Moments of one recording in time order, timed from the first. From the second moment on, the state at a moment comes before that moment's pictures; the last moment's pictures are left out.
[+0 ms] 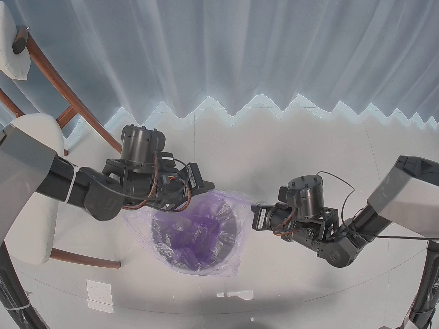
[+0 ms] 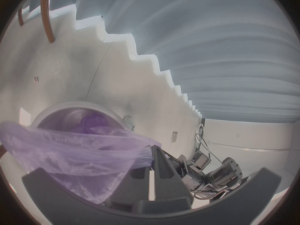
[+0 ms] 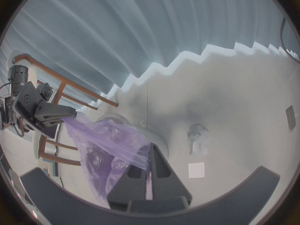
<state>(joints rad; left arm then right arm) -0.47 2.00 -1.12 -0.39 -0.37 -0.76 0.49 2.16 -0.87 -0.85 -0.11 0.44</state>
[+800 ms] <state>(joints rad) -0.38 2.13 -1.25 -0.34 -0.37 -0.76 0.45 2.31 -1.02 -0.96 -0.05 0.34</state>
